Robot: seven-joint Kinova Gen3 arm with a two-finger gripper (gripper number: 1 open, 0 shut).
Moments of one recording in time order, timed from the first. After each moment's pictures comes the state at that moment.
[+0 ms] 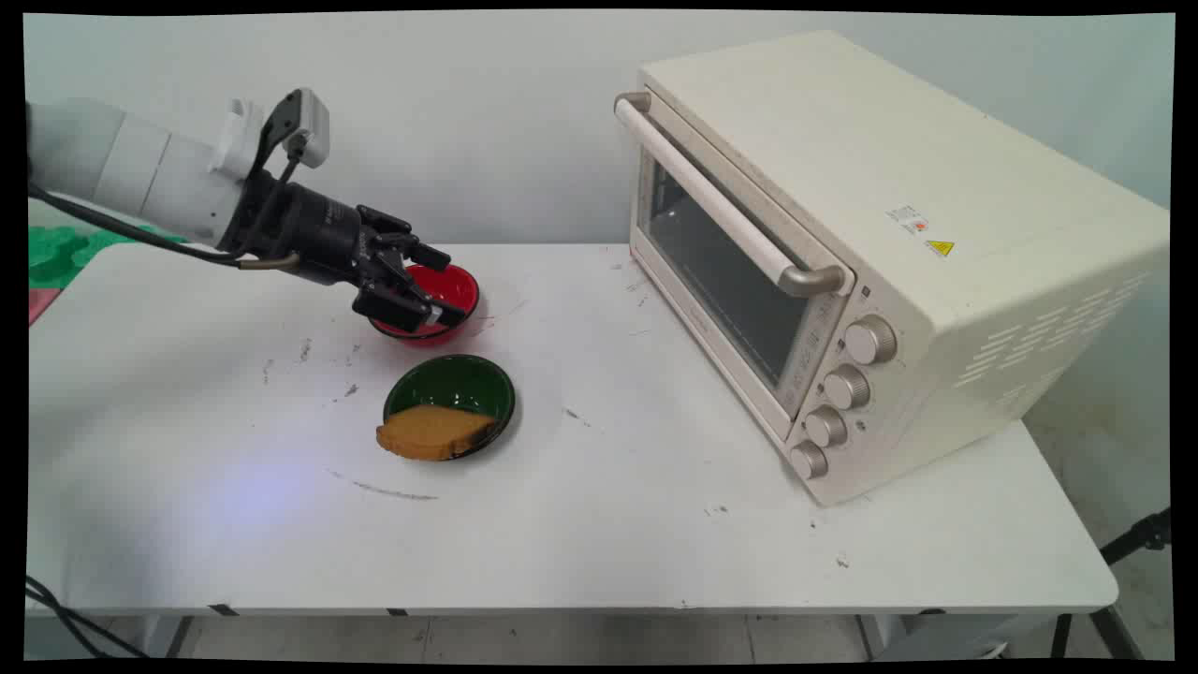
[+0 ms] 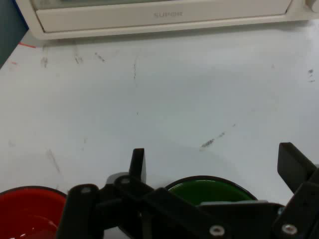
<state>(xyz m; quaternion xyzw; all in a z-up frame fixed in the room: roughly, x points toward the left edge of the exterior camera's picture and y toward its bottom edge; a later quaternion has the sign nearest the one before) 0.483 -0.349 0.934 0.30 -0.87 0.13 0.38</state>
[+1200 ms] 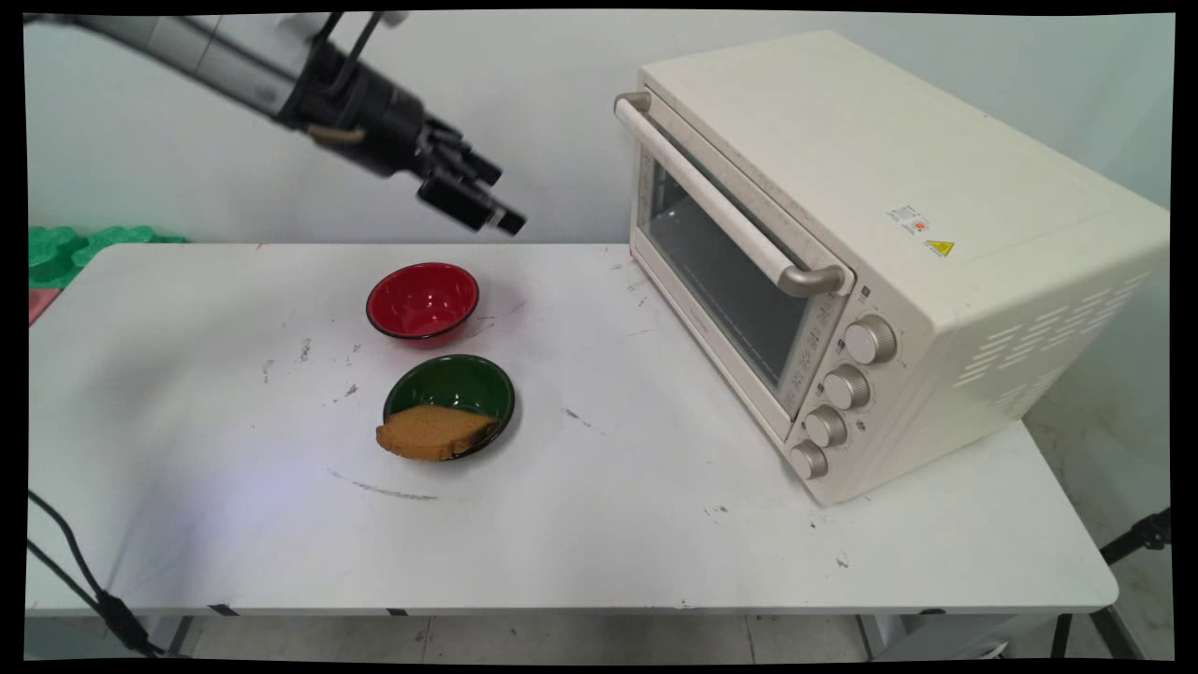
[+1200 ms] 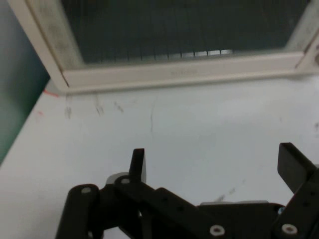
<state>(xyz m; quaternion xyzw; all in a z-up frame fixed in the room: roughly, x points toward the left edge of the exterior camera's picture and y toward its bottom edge) 0.424 -0.411 1.027 0.30 -0.87 0.13 0.36</state>
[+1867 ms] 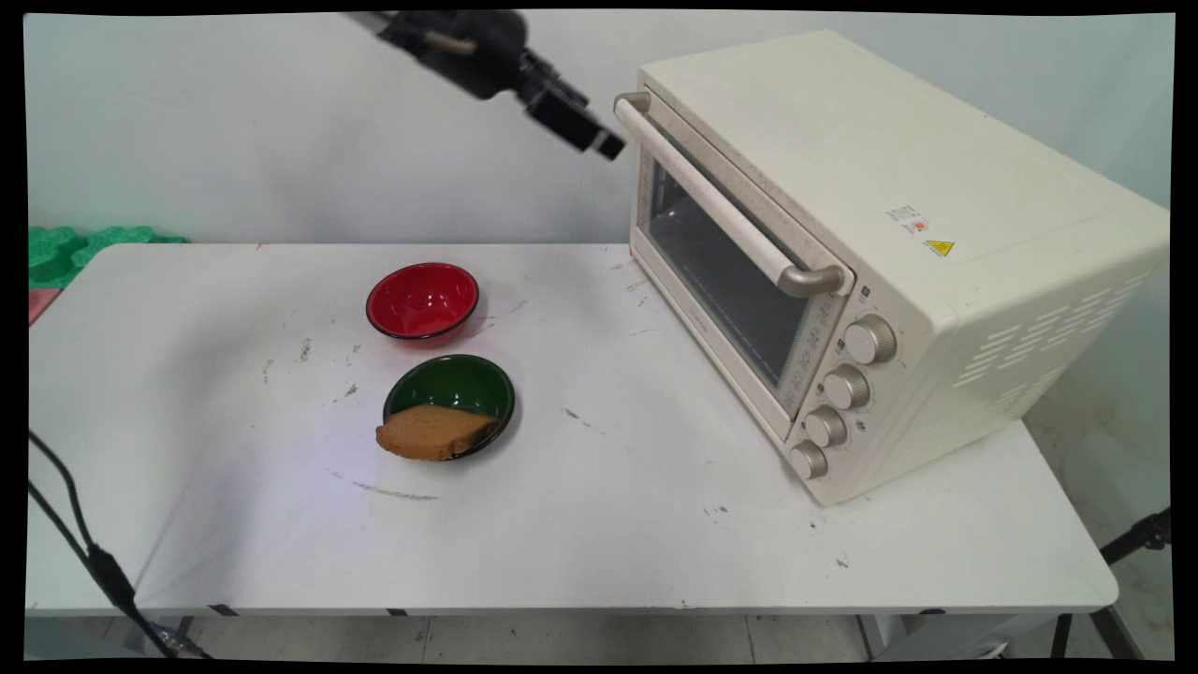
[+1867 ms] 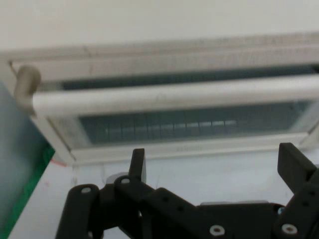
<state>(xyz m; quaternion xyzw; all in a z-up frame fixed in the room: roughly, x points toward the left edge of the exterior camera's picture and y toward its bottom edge) 0.353 -0.463 1.073 0.31 -0.86 0.14 0.38</state>
